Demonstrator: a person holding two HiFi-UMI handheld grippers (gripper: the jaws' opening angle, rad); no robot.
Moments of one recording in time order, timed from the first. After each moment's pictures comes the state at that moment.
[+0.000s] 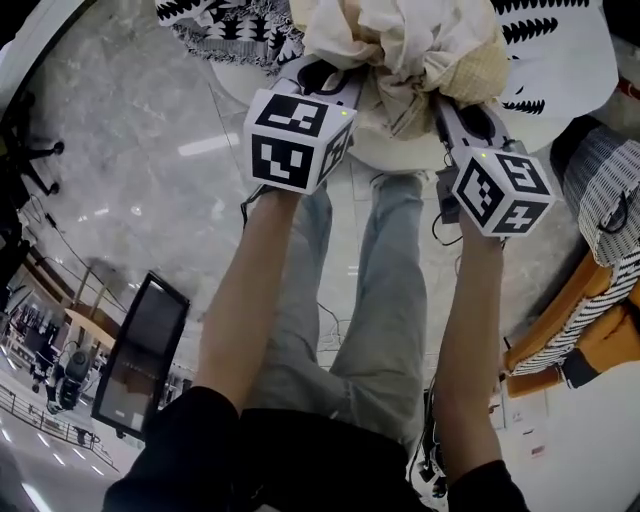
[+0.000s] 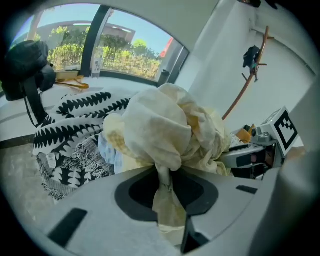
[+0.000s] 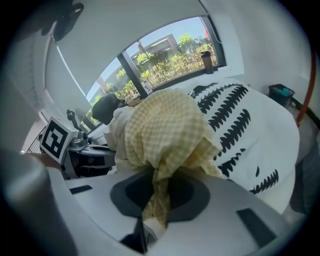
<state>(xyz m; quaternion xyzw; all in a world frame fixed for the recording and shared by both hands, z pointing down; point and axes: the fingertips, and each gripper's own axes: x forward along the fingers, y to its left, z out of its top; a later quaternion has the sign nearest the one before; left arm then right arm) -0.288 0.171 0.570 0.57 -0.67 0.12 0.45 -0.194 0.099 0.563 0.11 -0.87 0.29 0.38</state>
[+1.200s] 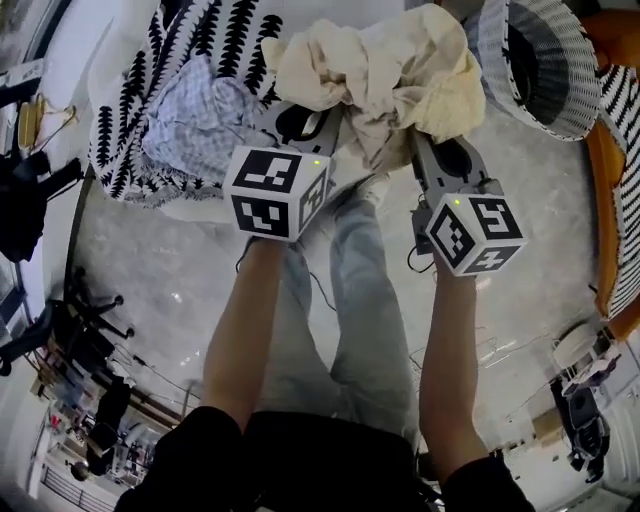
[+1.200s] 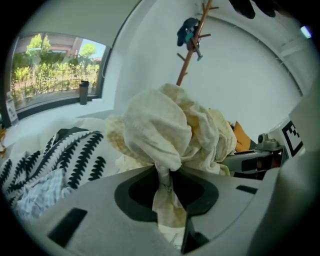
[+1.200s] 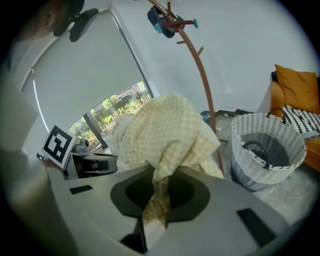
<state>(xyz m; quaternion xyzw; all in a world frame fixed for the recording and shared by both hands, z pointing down) -0.012 -0.042 0.442 0.75 -0.54 0.18 0.35 0.107 -0.050 0.429 0.37 -0.84 0.32 0.21</state>
